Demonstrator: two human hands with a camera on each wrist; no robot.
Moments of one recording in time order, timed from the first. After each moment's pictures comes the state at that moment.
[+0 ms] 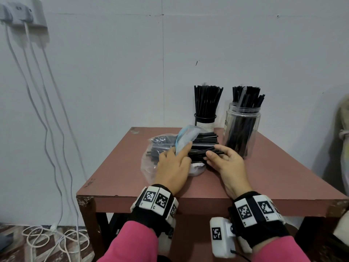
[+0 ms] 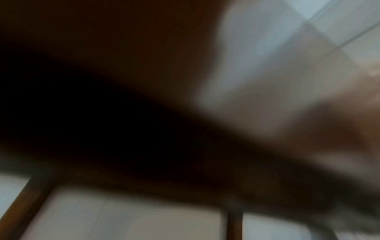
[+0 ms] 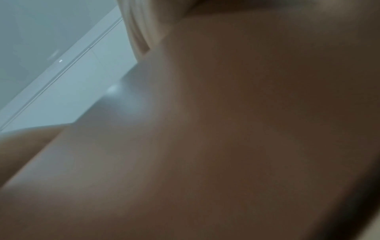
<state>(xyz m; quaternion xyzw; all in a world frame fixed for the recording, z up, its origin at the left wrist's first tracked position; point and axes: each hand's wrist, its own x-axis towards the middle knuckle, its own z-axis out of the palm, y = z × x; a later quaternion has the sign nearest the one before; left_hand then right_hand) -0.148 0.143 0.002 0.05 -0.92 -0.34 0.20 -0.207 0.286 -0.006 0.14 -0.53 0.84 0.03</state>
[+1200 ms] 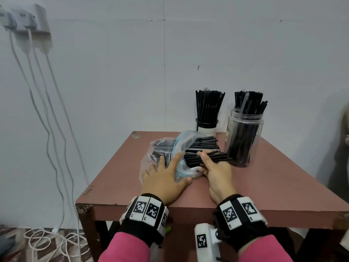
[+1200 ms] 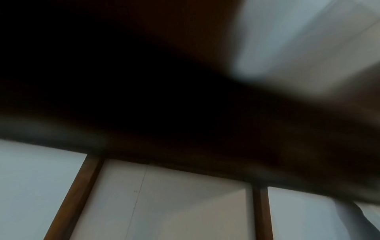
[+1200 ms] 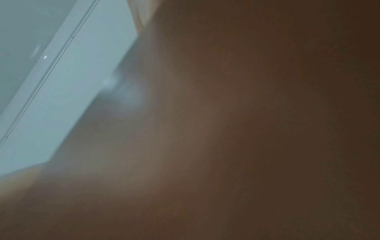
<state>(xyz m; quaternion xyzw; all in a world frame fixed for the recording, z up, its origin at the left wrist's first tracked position) -0.145 0.120 -0.006 0.14 -0.98 -0.14 0.08 -0.212 0.249 -0.008 0.08 -0.54 0.84 0.04</state>
